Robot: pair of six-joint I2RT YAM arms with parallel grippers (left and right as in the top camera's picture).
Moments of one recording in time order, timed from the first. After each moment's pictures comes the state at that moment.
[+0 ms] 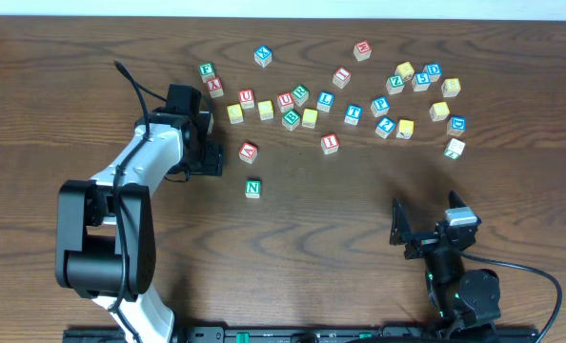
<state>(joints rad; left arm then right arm) -0.10 1.87 1.17 -0.69 0.04 -0.04 0.23 0.01 0.01 -0.07 0.06 0.09</state>
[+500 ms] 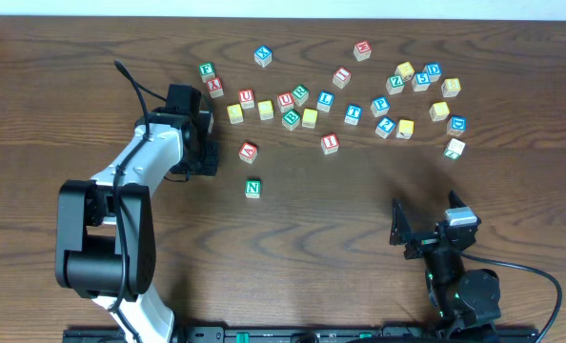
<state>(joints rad) -0.10 1.87 1.17 -0.68 0.04 -0.04 0.23 0.01 0.01 -0.07 0.06 0.09</state>
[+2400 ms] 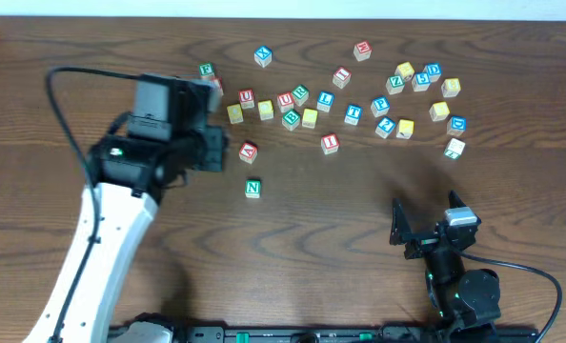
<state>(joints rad) -0.23 1.33 1.29 -0.94 0.17 -0.12 0.23 0.01 0.01 -0.07 0.06 0.09</state>
